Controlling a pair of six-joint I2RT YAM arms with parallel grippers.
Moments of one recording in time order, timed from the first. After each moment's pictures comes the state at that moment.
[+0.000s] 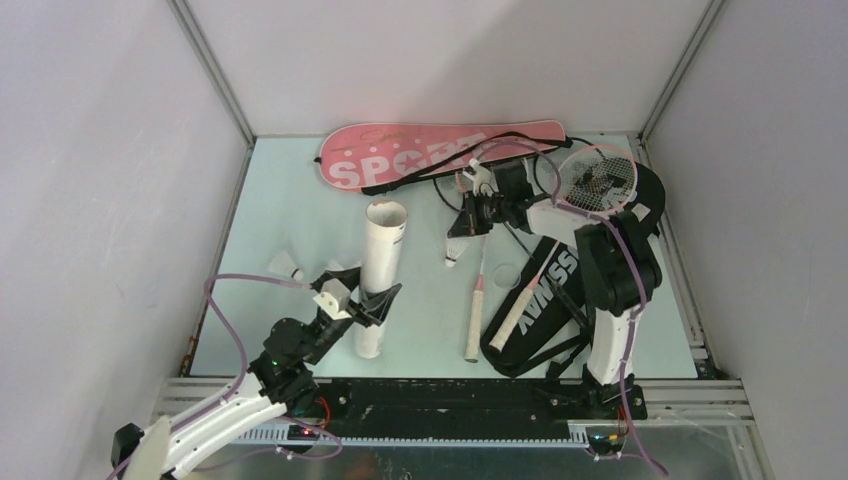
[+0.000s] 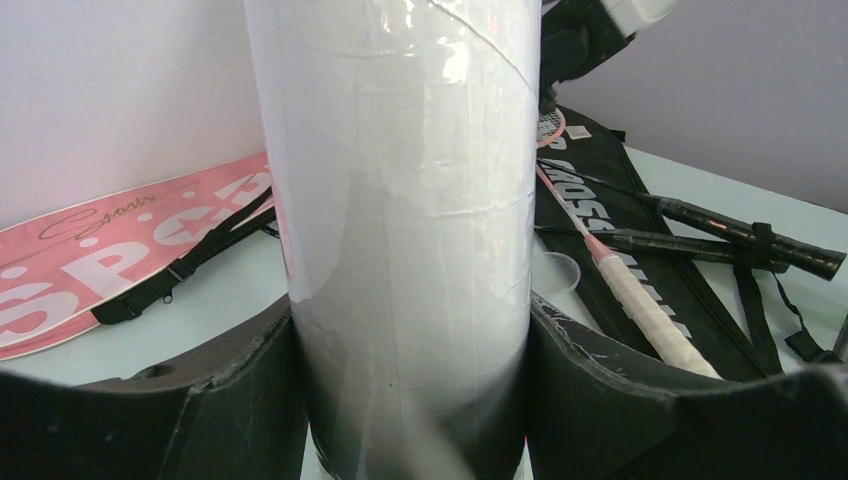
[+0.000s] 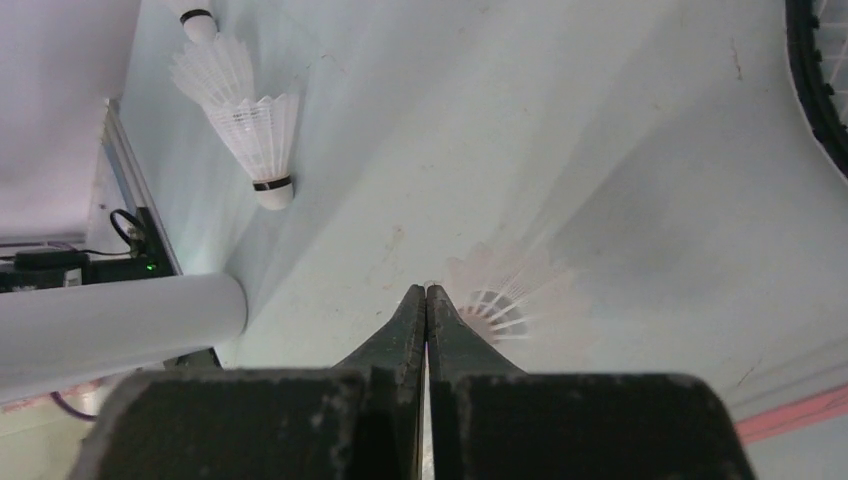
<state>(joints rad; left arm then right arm) -0.88 0.28 0.08 0.44 -0.13 0.04 0.39 1.99 1.24 -0.01 -0.76 0.31</state>
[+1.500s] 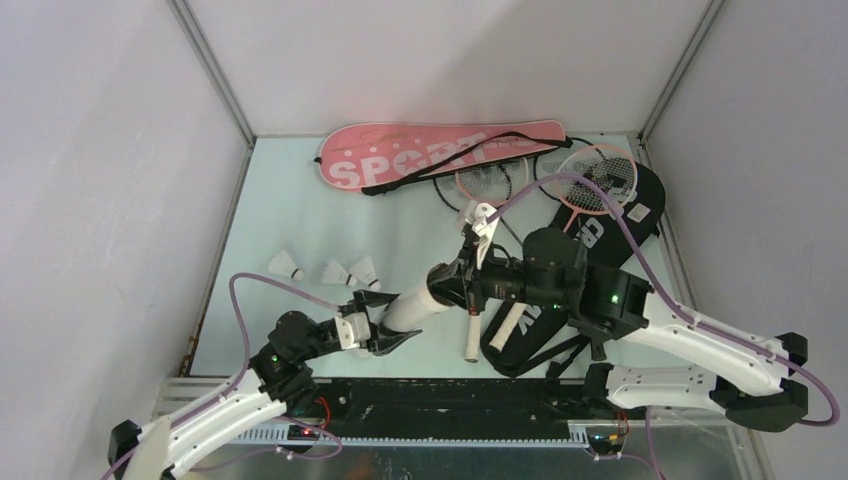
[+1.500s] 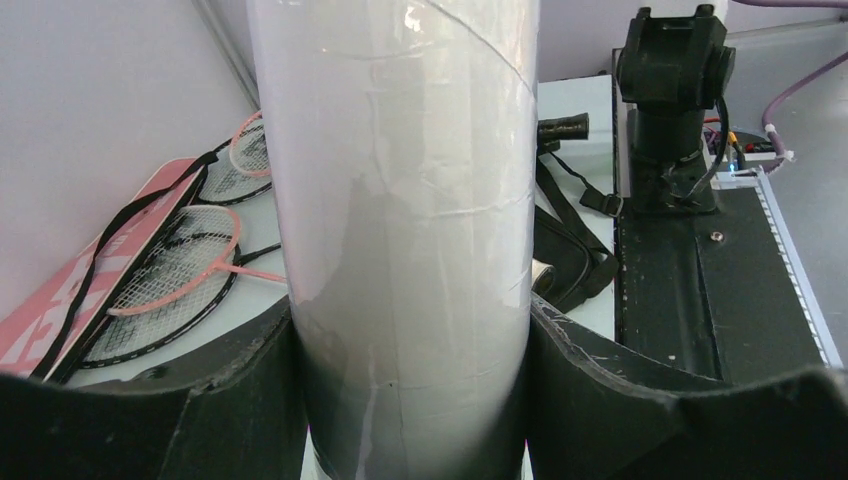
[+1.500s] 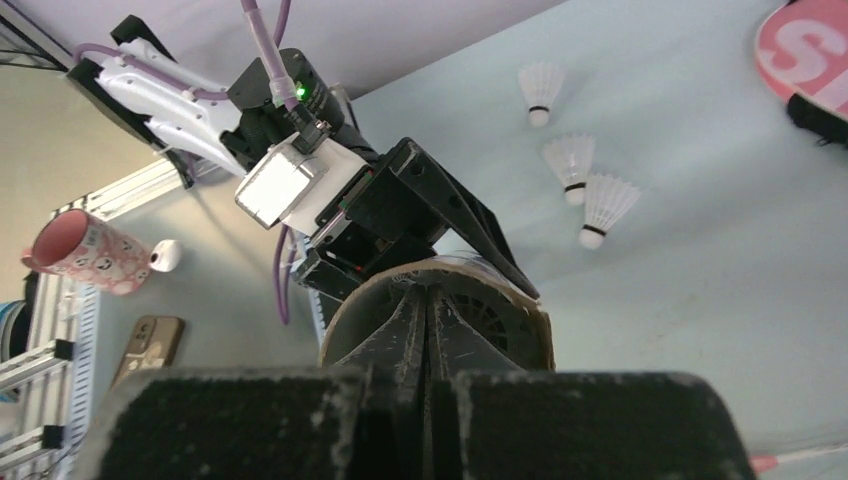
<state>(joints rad) -0.88 0.34 0.13 0.35 0.43 0.19 1.18 1.02 1.19 -0.35 -0.10 0.24</state>
